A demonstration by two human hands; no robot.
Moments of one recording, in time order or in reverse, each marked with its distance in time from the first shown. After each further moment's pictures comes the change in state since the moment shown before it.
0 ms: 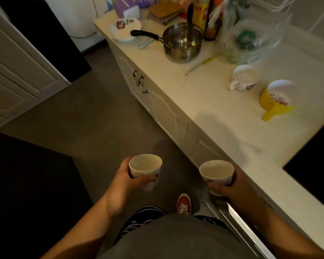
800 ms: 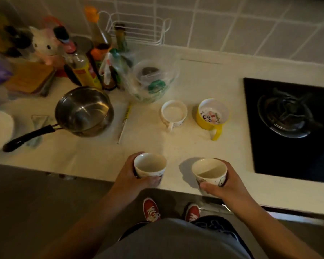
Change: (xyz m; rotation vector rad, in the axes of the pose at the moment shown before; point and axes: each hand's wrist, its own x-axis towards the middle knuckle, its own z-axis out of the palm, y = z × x) left_hand 0.287 0.162 0.105 0.465 -0.780 0.197; right_hand 0.107 -0.078 -0.015 0.216 0.738 0.155
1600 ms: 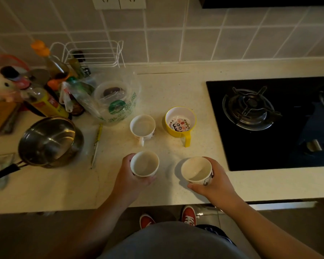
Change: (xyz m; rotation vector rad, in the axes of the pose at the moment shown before) left_hand 0.068 0.003 0.066 0.334 0.121 0.170; right_hand 0.011 0.020 -0.036 -0.163 0.211 -0.085
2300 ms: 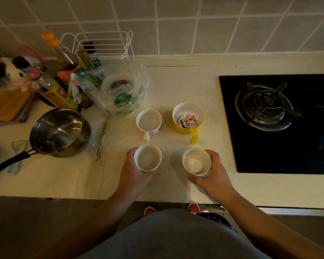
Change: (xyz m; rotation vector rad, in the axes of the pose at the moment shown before) left_hand 0.002 -0.006 0.017 0.124 0.163 0.028; right_hand 0.031 0.021 0.018 -0.002 -0.013 0.004
